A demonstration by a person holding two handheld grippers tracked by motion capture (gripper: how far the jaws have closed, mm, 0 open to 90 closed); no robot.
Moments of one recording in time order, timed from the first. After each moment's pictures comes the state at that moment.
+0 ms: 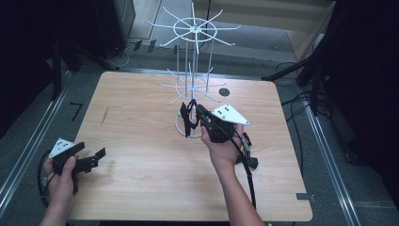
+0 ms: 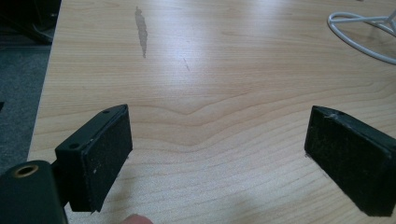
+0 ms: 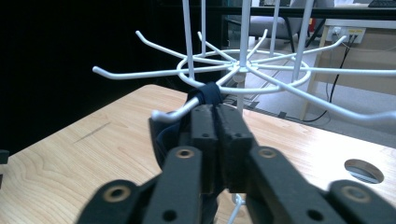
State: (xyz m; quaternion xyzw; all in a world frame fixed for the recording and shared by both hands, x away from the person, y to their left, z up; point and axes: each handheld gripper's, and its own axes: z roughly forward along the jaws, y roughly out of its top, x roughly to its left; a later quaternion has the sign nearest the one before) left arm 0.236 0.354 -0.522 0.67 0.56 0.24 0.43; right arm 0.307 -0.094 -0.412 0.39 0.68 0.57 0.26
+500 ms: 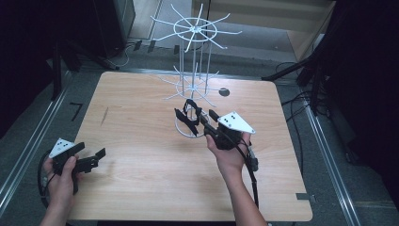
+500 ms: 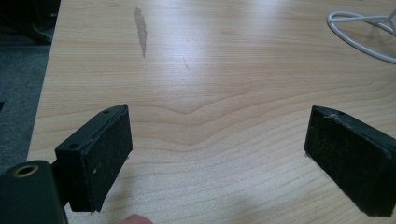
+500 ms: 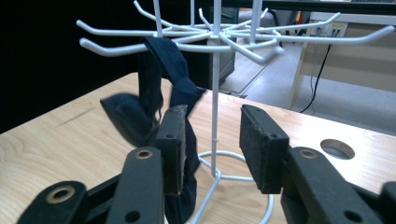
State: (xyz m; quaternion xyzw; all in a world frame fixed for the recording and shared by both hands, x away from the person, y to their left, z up) left arm 0.236 0.353 -0.523 0.67 0.56 0.24 0.42; right arm 0.296 -0.113 -0.430 0.40 0.68 0.56 0.27
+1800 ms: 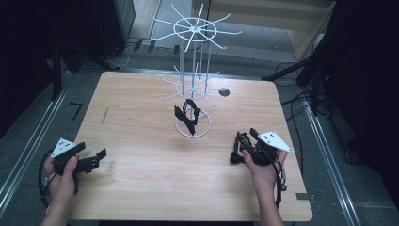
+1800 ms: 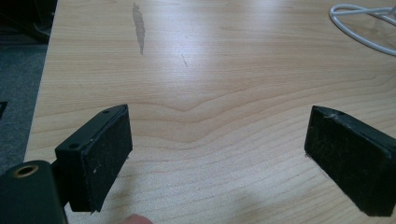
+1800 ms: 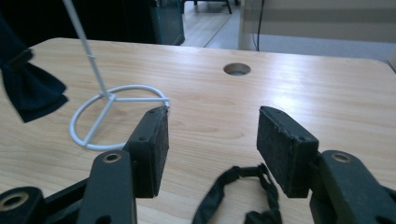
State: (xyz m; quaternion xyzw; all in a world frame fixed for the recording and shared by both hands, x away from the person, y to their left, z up) left arm 0.236 0.351 -0.522 0.68 0.56 0.24 0.42; right arm 0.281 -0.223 -0.490 0.50 0.65 0.50 0.29
